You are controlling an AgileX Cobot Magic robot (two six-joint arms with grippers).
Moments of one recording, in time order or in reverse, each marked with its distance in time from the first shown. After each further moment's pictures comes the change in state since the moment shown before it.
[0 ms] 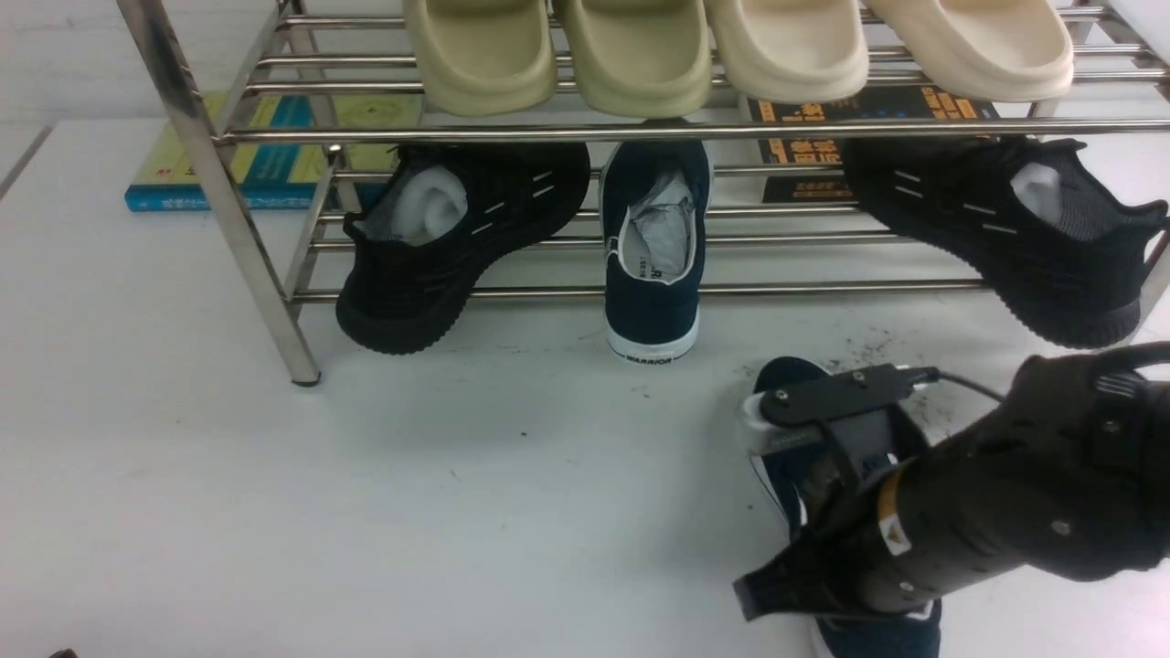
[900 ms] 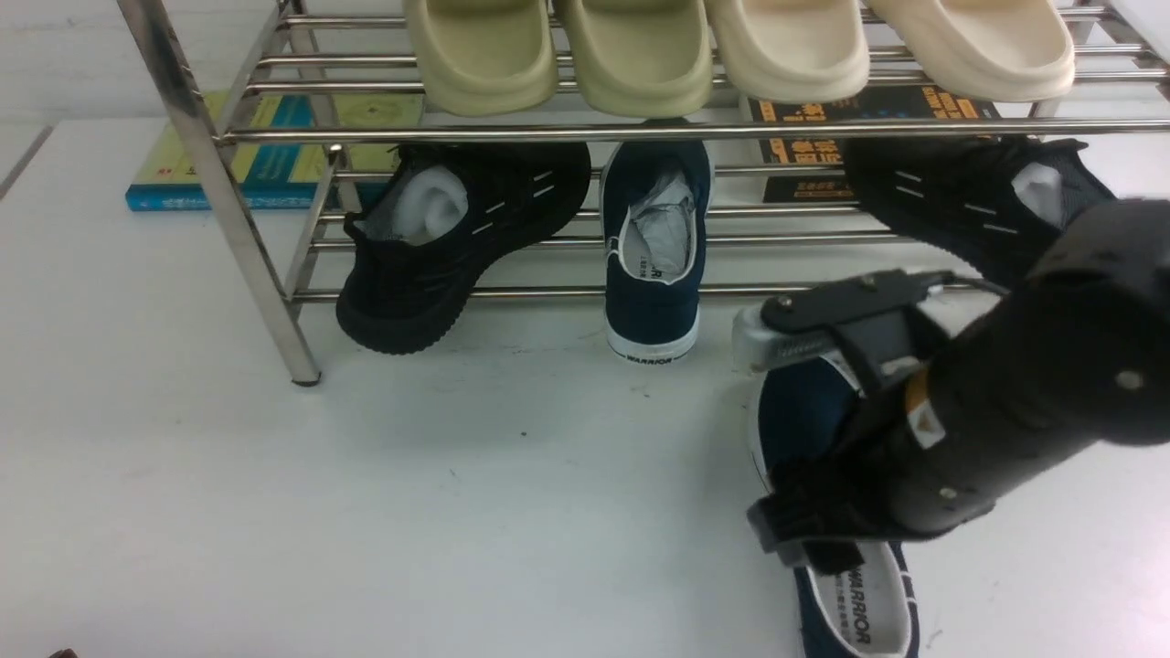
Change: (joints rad) right arm -0.002 -0.142 -0.236 0.049 0.380 -0.147; left arm 0.000 0.000 0.000 0.000 0.000 0.000
